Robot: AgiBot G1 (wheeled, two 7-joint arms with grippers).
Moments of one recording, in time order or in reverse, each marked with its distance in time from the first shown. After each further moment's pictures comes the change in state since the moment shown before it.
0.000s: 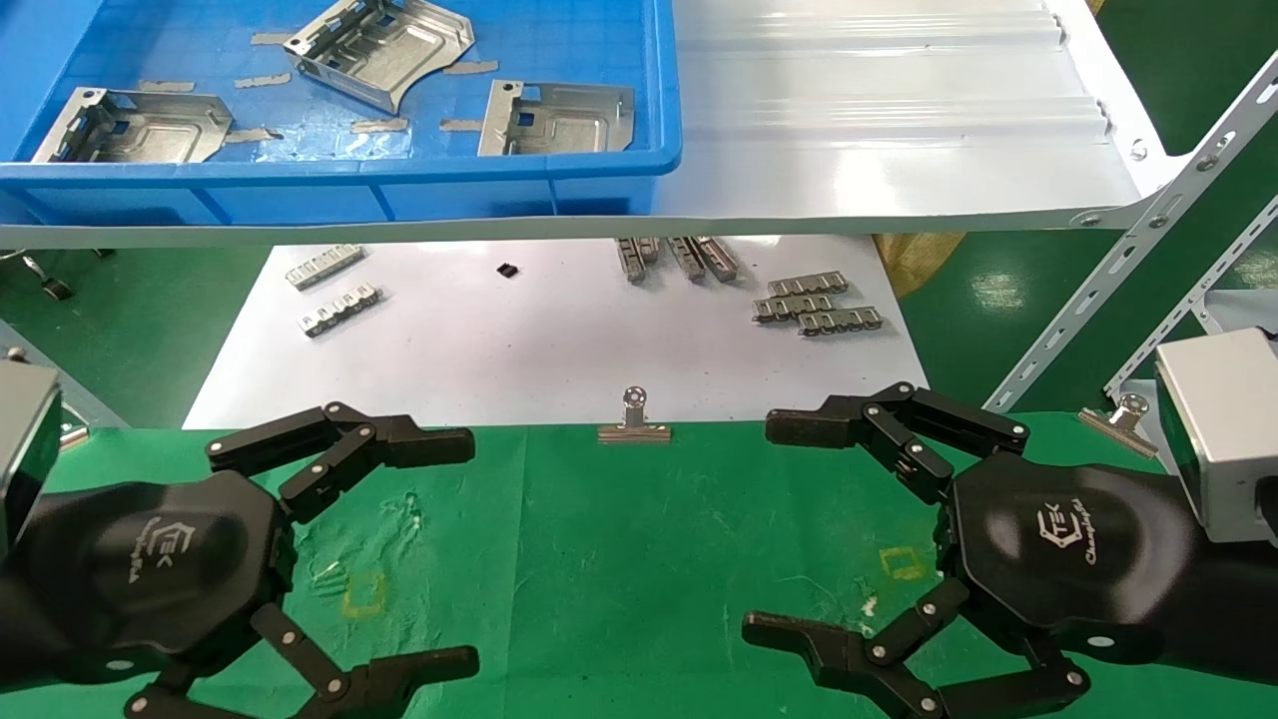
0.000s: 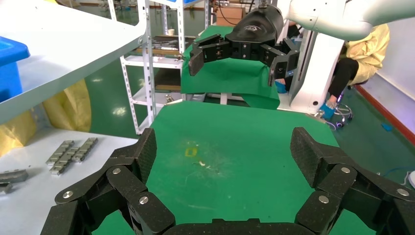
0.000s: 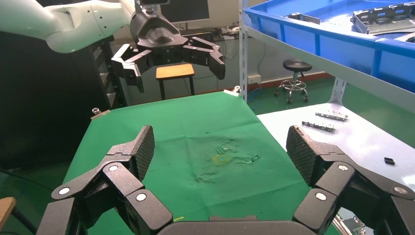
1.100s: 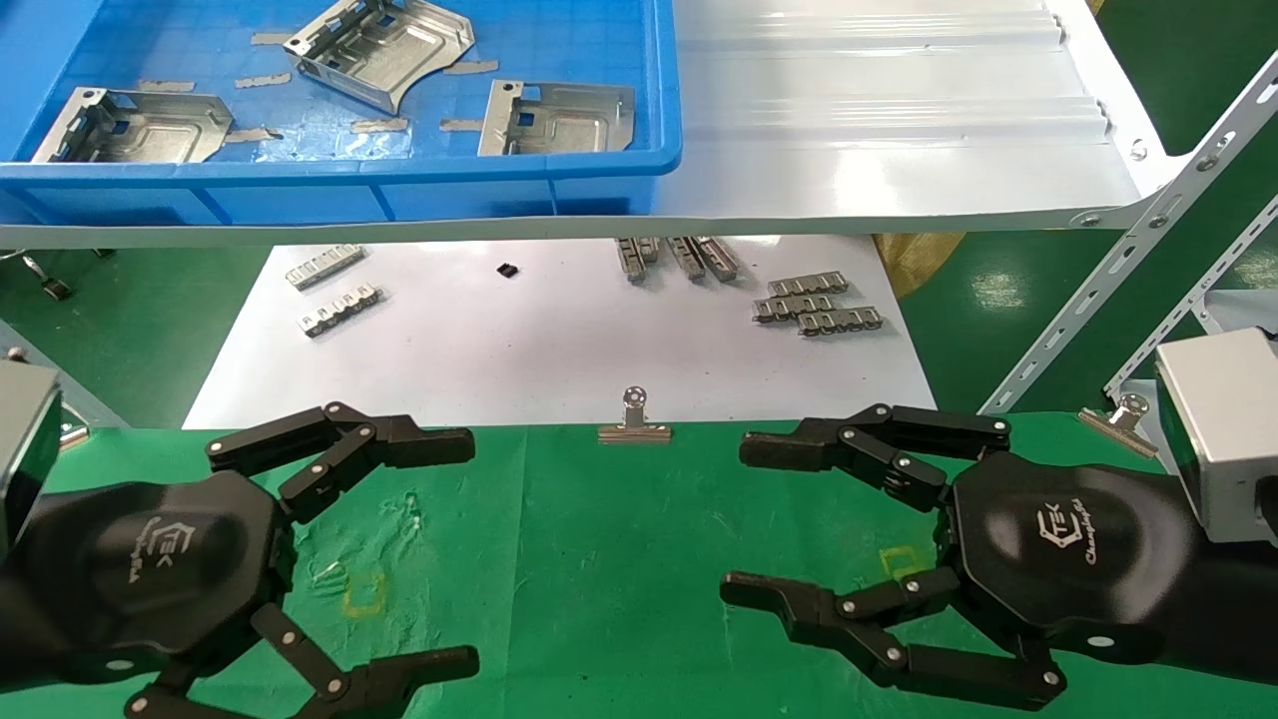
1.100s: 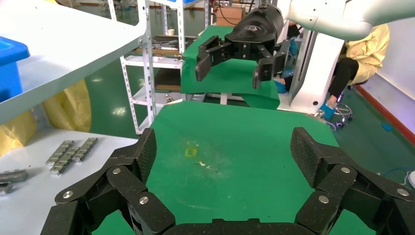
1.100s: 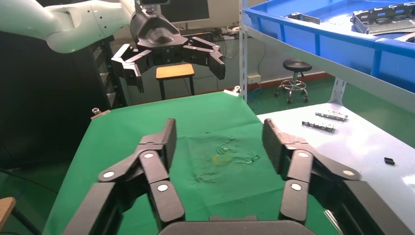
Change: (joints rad) left arm 0.000 0.000 0.000 0.000 0.000 0.000 0.000; right arm 0.000 0.000 0.000 0.000 0.000 0.000 0.000
